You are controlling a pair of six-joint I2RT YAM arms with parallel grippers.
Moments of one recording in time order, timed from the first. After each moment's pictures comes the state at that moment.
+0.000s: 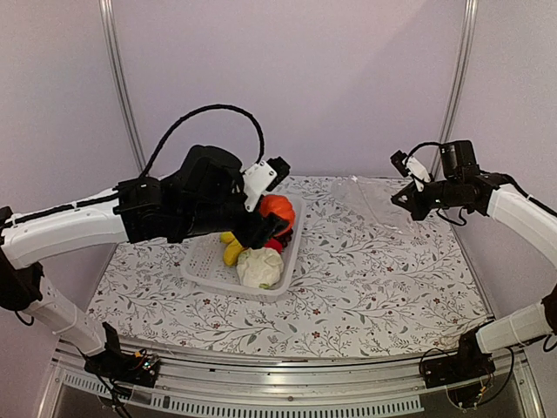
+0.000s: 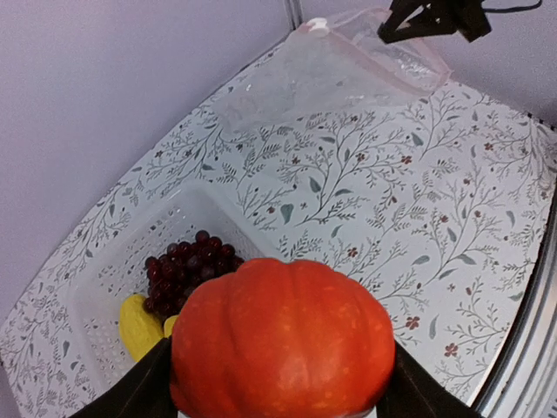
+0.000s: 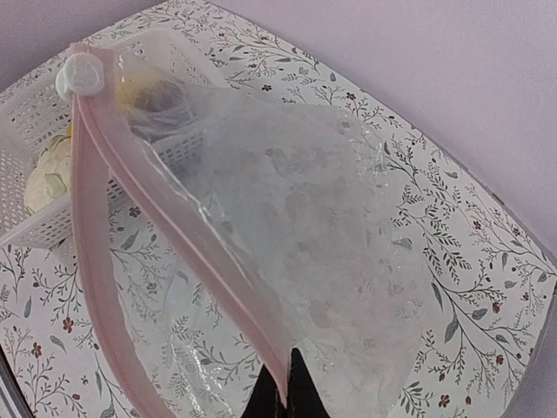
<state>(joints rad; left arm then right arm) -1.07 1.45 1.35 -0.51 -0.30 0.05 0.25 1.28 1.08 -0.48 -0.37 -0.40</state>
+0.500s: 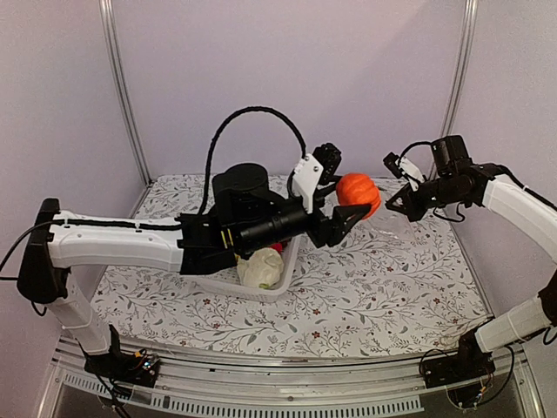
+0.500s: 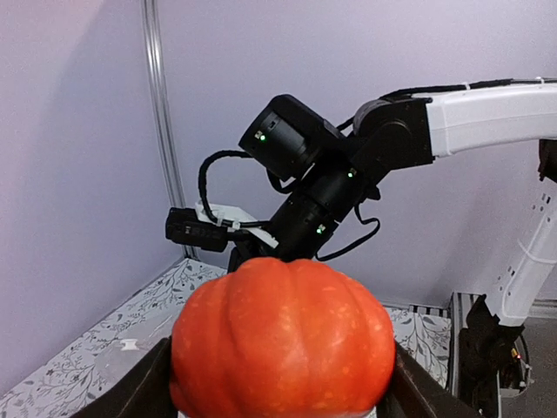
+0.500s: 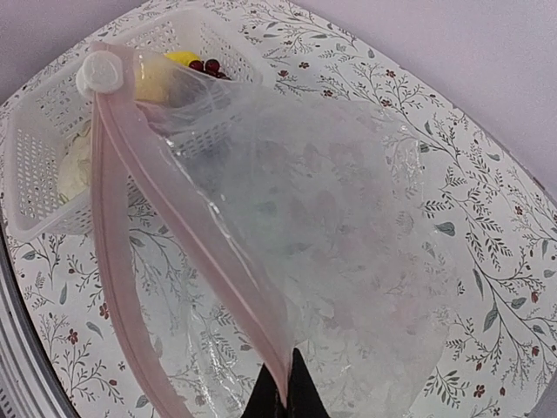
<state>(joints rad) -1.21 1.63 1.28 0.41 -0.12 0.07 0.29 1.34 1.19 -0.64 -0.40 -0.38</state>
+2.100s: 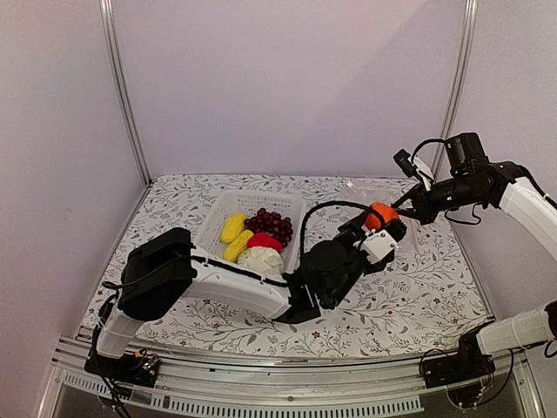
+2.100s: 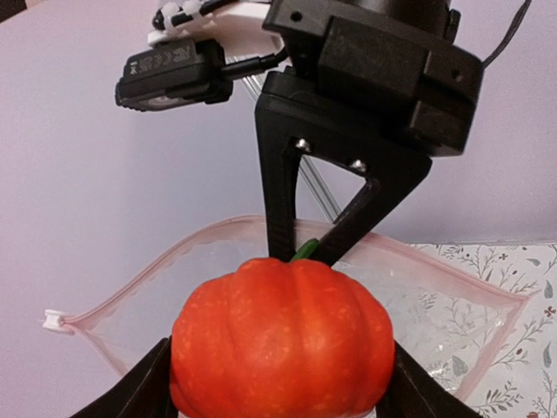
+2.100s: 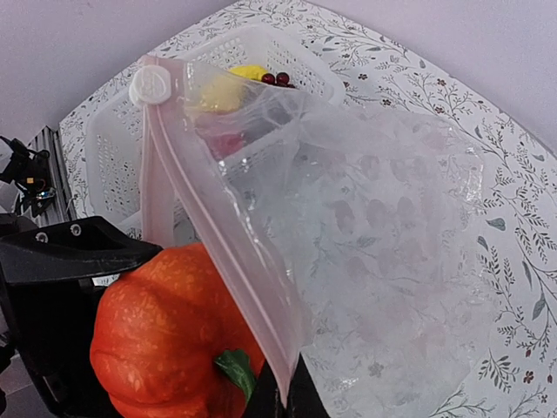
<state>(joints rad) -1.32 2.28 1.56 0.96 -0.64 0.69 0.29 1.23 1.21 -0.80 -0.57 -0.32</state>
